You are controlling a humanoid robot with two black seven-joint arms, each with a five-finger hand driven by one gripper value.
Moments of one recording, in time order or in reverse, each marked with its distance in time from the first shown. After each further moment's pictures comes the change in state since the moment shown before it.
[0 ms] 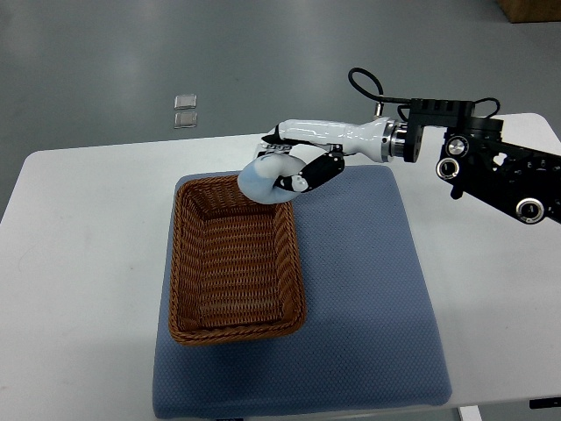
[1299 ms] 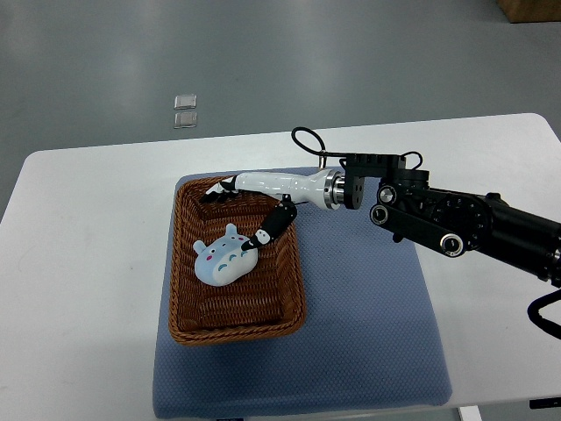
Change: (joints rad) left arm 0.000 0.000 0.000 0.000 0.000 0.000 0.000; right arm -0.038 0.189 -0.107 -0.186 0.070 -0.071 -0.018
